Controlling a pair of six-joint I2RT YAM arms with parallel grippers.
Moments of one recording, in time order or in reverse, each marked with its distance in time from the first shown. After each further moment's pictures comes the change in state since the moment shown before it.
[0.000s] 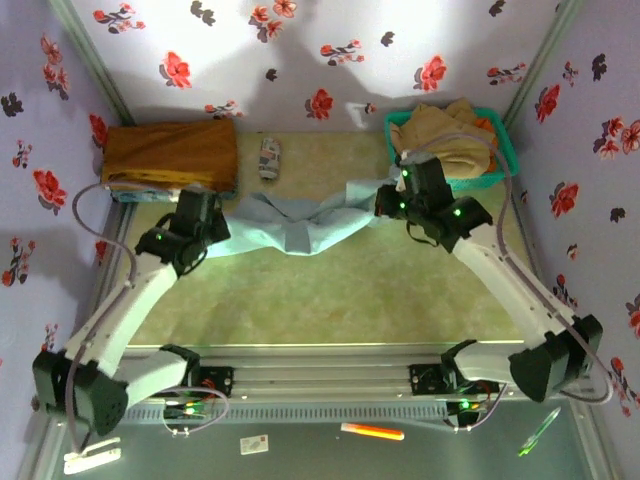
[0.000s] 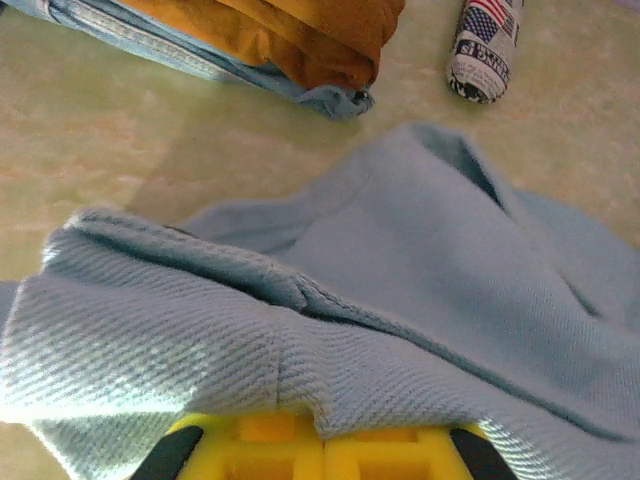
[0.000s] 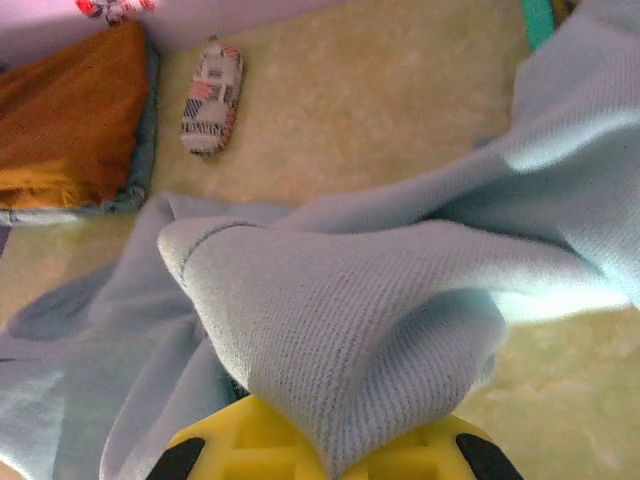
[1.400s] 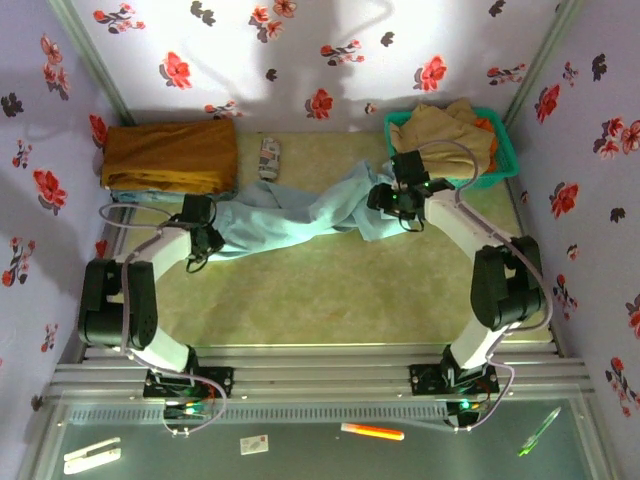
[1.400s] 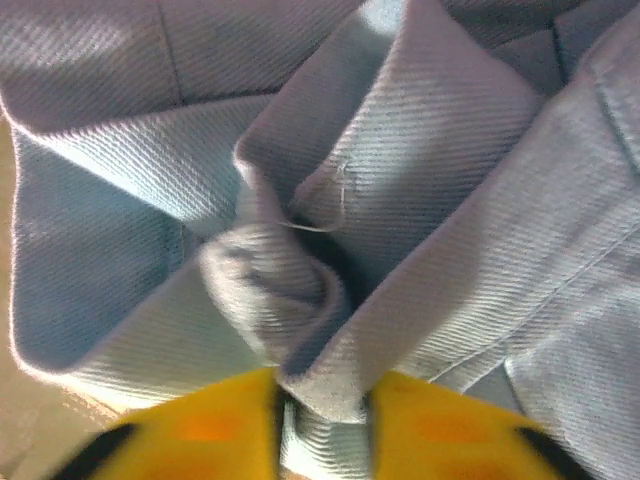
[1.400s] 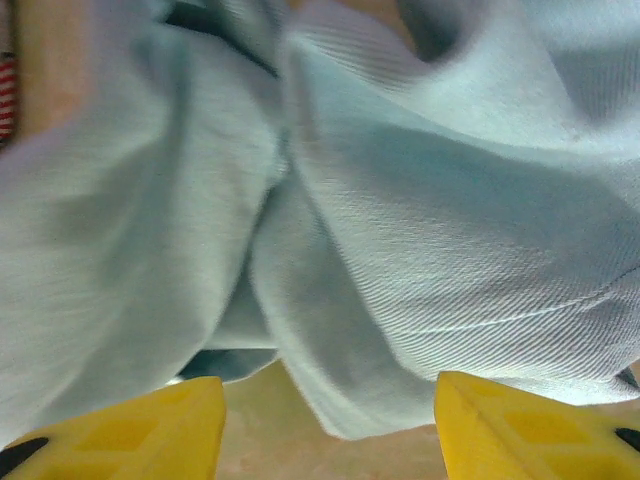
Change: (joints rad) left arm 0.223 0.411 -0.146 0.262 0.117 -0.109; right arm -0.183 0.409 -0.047 0.164 -0.095 0.027
